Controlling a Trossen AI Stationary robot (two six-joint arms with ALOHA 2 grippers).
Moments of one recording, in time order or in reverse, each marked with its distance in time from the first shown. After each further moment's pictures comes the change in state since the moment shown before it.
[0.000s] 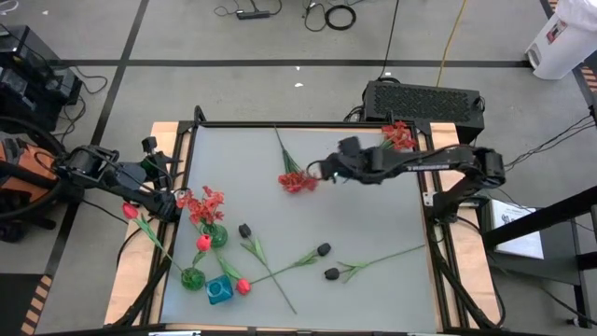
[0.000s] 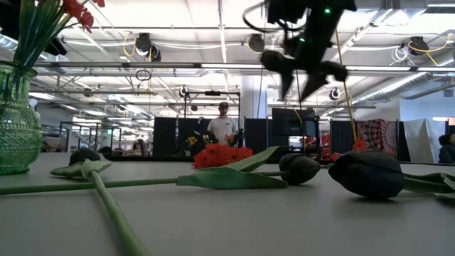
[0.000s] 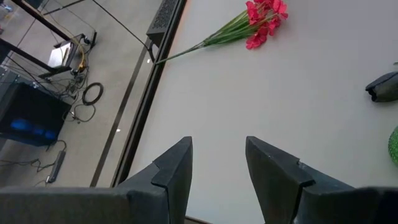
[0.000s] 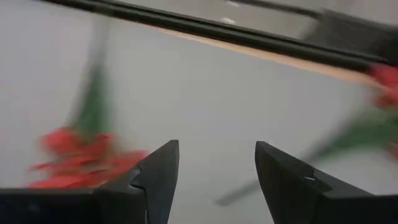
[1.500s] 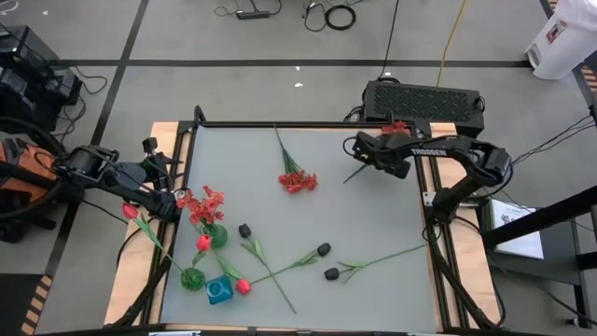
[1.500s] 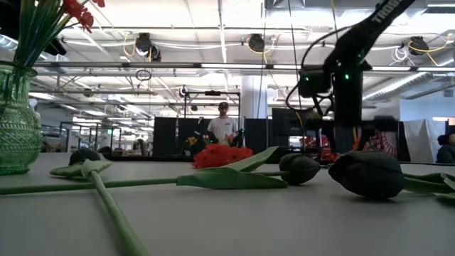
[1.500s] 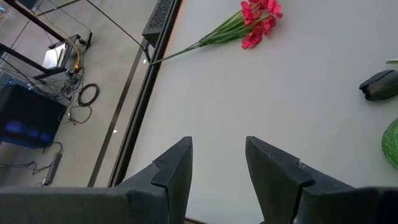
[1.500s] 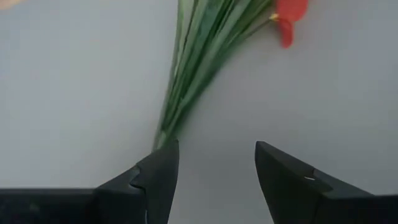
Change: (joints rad) left arm 0.000 0.000 0.000 0.002 0.017 0.007; right arm -0.441 -0.021 -0.386 0.100 -0.298 0.390
